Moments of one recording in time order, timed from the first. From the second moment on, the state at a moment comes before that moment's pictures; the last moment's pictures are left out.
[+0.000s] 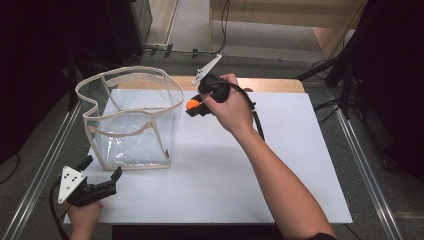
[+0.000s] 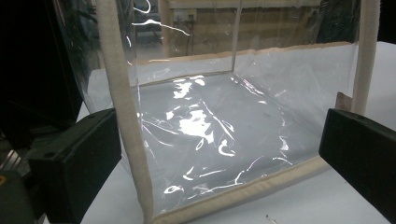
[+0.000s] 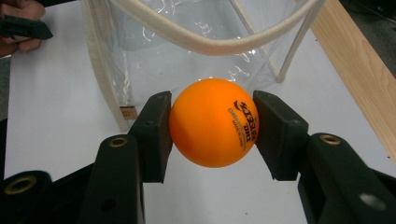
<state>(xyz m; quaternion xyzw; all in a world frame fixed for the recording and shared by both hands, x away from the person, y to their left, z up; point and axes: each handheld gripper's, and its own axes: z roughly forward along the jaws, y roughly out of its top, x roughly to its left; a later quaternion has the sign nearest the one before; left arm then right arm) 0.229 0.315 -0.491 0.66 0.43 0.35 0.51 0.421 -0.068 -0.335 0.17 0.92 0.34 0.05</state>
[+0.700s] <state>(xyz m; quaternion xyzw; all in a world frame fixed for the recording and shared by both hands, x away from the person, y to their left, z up) 0.229 0.315 -0.491 0.66 0.43 0.35 0.51 0.424 -0.066 -0.312 0.17 0.92 0.35 0.05</state>
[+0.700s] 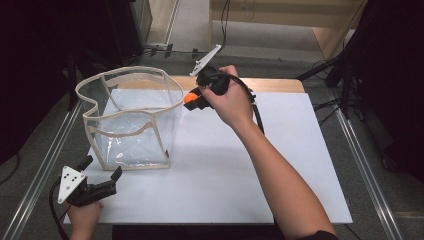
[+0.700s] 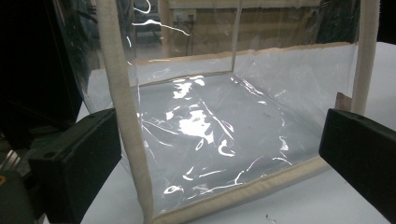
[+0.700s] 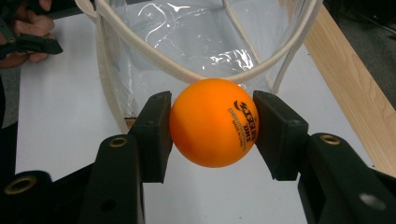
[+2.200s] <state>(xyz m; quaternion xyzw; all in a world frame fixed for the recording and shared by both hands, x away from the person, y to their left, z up) 0.229 0.316 -0.490 0.66 0.43 0.35 0.51 0.438 -0.033 -0.295 0.16 0.92 0.36 0.06</state>
